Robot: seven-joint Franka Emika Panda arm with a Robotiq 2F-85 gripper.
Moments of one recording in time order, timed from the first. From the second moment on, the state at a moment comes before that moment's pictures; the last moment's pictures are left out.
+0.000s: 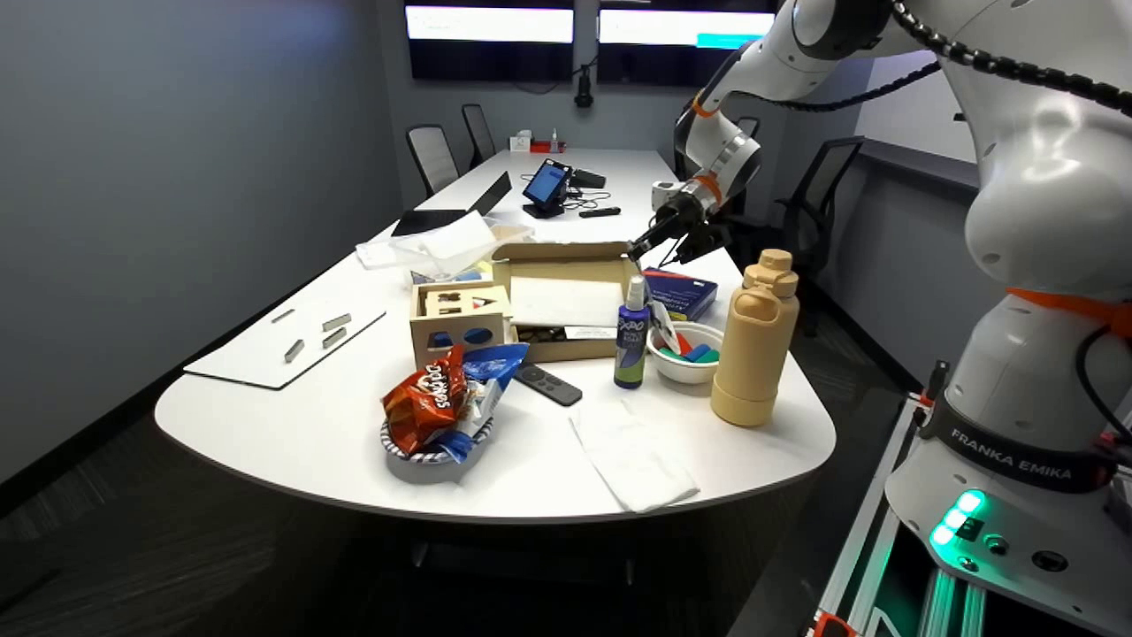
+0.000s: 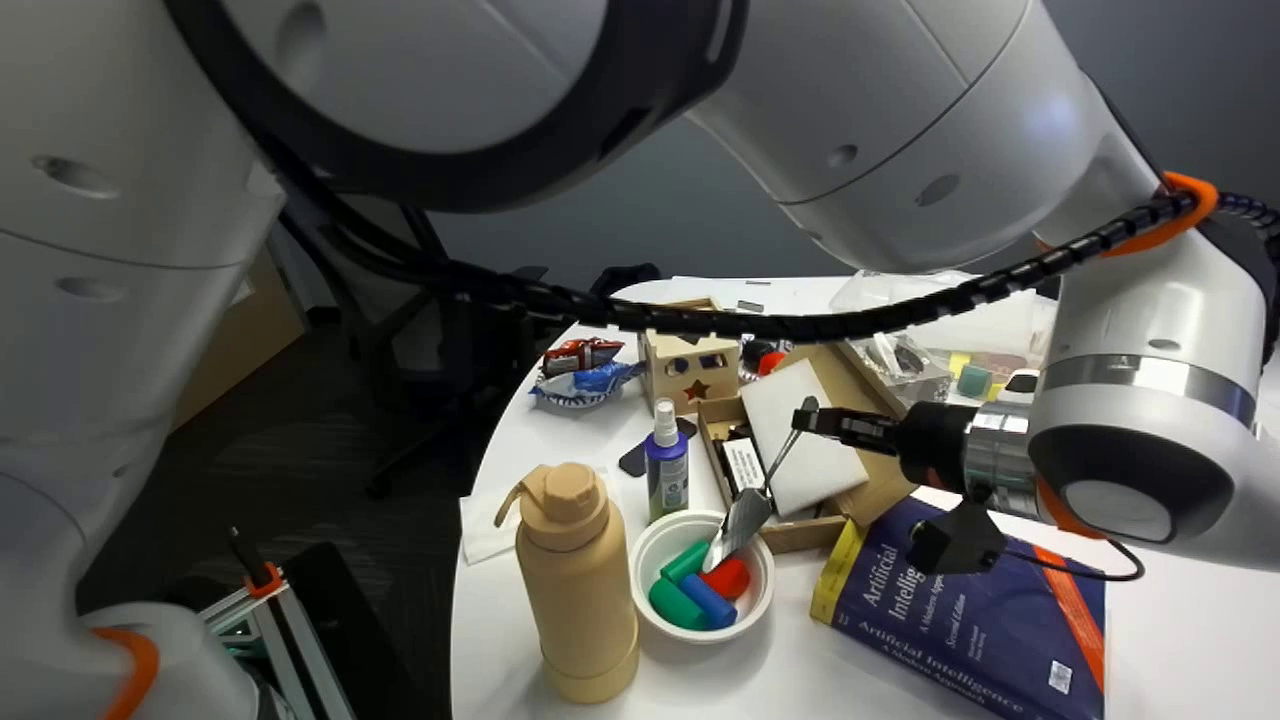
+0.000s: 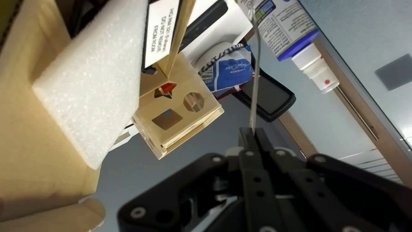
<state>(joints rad) -0.48 0.72 -0.19 -1.63 0.97 1.36 -1.90</state>
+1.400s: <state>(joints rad) -0.41 0.71 -0.18 -1.61 0.82 1.55 -1.53</state>
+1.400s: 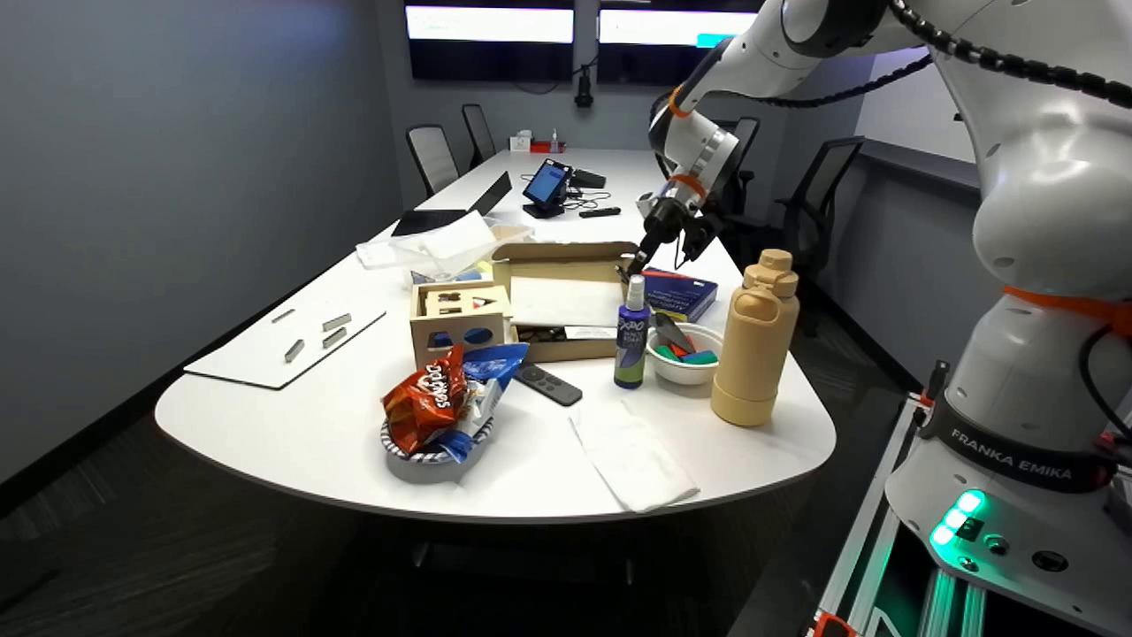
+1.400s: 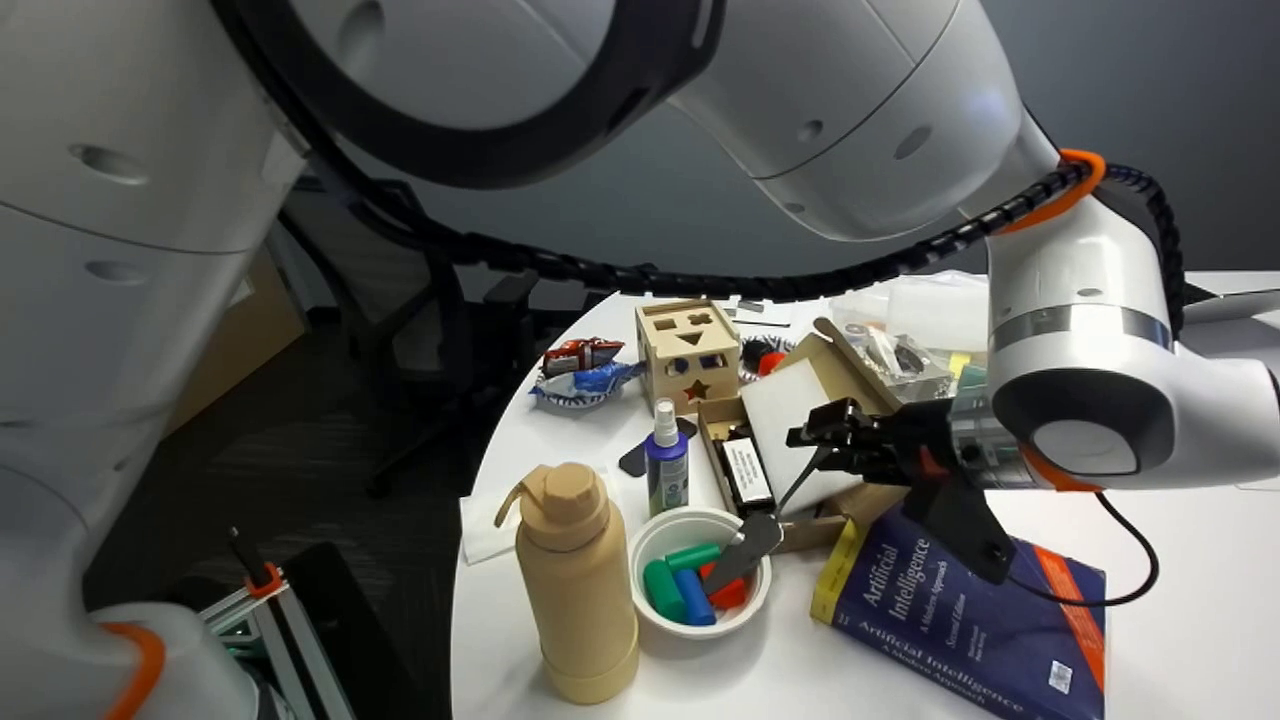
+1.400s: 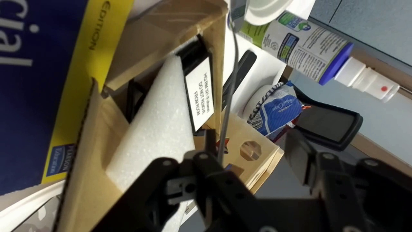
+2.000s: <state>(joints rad) -0.41 0.71 -0.17 -1.61 0.78 1.55 -1.49</state>
